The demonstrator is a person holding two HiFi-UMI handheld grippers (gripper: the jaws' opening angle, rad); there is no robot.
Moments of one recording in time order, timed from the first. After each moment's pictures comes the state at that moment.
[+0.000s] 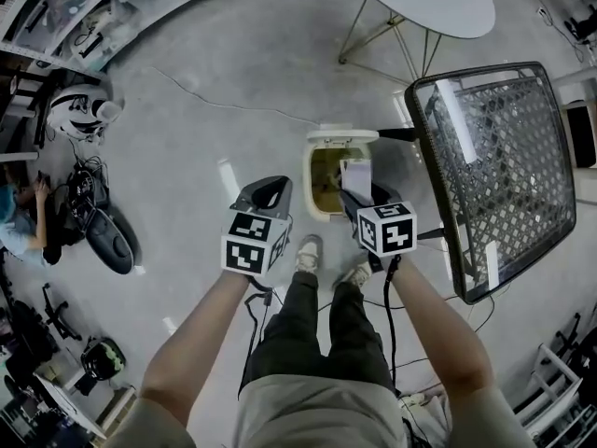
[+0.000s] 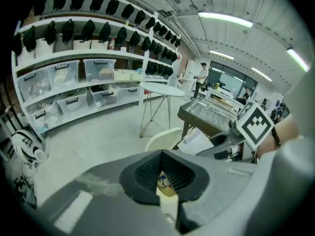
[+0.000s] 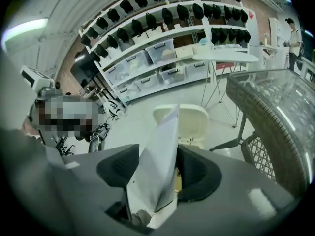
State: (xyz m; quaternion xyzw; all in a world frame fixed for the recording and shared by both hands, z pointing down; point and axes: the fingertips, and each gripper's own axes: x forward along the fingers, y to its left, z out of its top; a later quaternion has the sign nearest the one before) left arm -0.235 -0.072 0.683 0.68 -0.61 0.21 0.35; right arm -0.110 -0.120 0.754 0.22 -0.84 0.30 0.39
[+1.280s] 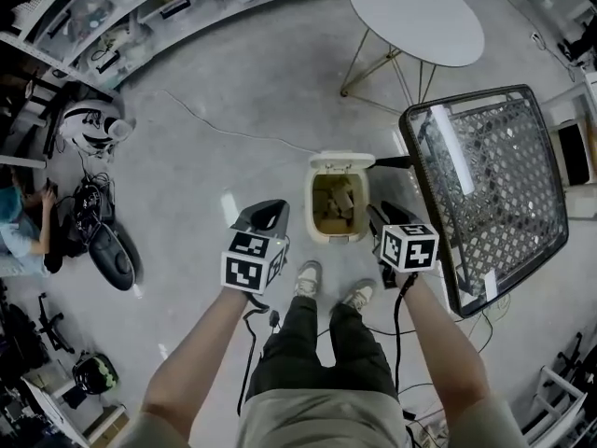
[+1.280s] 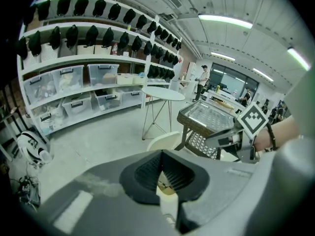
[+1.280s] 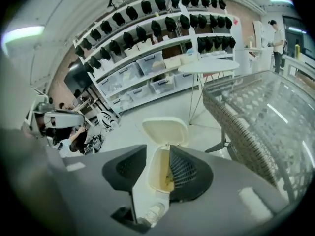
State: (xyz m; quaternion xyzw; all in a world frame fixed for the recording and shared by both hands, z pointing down) left arm -0.240 -0.052 0.657 0.67 -0.63 0.21 0.34; right arm -0.068 -0.148 0.723 0.27 -0.85 0.31 0.34
